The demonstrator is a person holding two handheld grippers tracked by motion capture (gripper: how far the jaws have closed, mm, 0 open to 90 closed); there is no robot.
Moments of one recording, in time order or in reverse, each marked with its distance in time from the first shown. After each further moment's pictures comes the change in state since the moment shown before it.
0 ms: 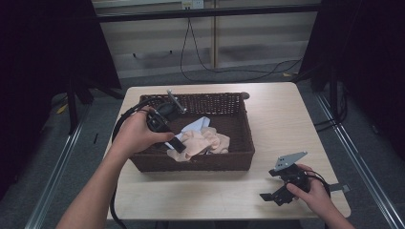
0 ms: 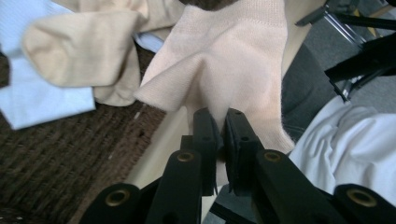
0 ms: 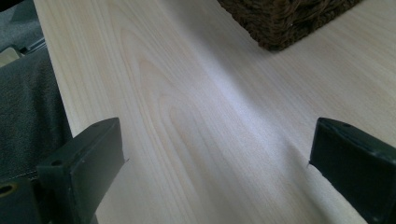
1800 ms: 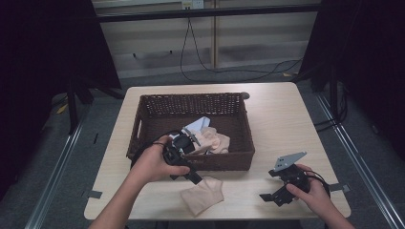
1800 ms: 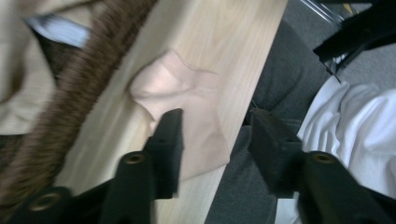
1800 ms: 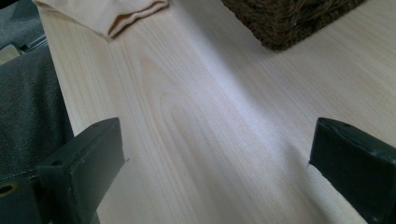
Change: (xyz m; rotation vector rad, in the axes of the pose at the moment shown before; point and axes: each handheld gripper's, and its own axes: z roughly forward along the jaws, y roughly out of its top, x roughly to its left) left arm -0.024 -0.019 0.072 -0.030 -0.049 0.103; right arm 0.001 0.001 0.000 0.009 0.001 -0.012
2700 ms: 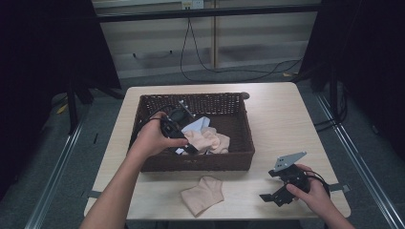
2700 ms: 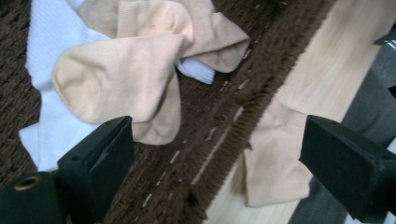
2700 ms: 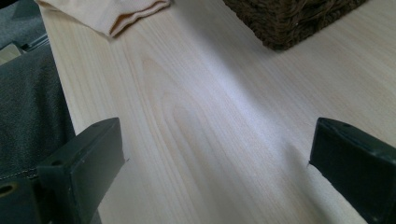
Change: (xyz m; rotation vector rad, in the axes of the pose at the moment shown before) left arm 0.059 0.027 -0.021 -0.016 0.195 -0.085; right arm 0.000 0.000 0.000 -0.001 0.001 -0.006
